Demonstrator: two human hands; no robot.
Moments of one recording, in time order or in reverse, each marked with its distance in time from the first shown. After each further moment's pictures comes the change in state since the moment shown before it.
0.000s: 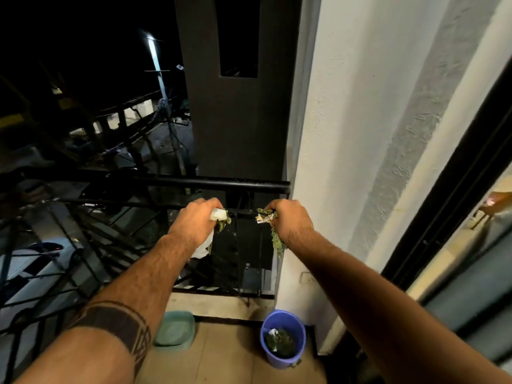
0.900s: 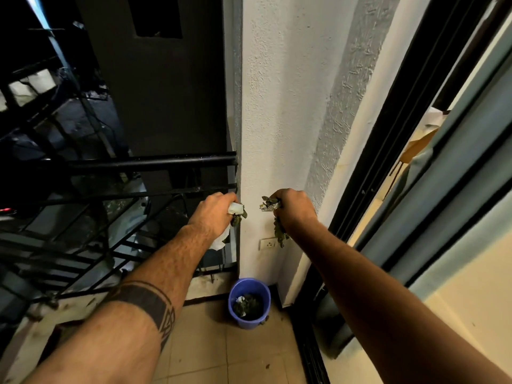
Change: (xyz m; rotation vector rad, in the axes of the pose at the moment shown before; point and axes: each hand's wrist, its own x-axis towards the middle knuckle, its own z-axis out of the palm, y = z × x) left_hand 0.016 0.089 0.098 -0.136 -0.225 0.288; right_hand -0.039 0.095 0.003 0.015 0.084 0.334
